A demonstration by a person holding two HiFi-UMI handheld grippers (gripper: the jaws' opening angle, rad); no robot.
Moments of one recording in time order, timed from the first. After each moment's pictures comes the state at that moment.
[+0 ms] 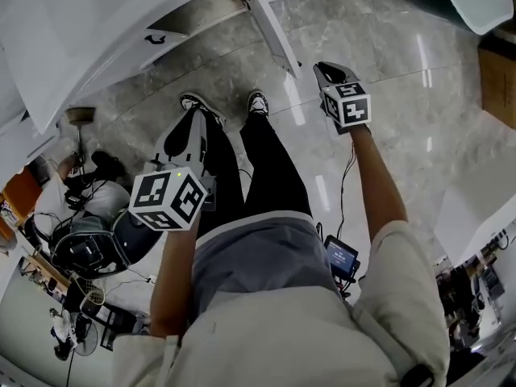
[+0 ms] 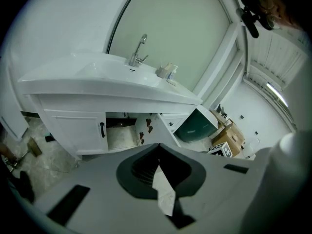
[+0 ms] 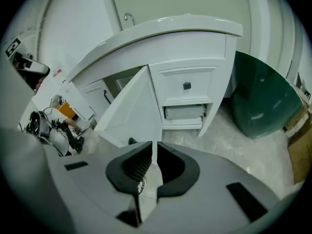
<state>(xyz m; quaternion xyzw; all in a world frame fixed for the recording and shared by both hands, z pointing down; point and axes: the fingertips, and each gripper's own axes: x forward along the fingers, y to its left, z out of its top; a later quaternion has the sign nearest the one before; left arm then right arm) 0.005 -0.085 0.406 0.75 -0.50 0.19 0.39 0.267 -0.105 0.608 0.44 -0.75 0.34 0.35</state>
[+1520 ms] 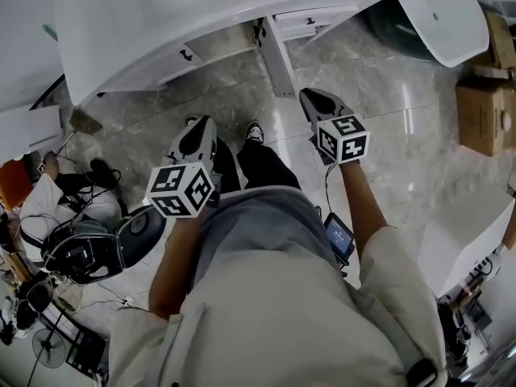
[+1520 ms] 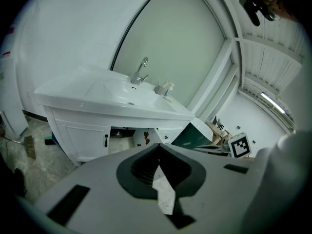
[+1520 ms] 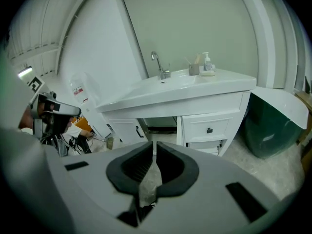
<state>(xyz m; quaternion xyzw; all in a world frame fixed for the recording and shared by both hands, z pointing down) -0.029 -0.055 0.325 0.77 -0.51 0.13 0.36 0.179 -0.097 0.404 0.42 -0.83 0.29 0.24</state>
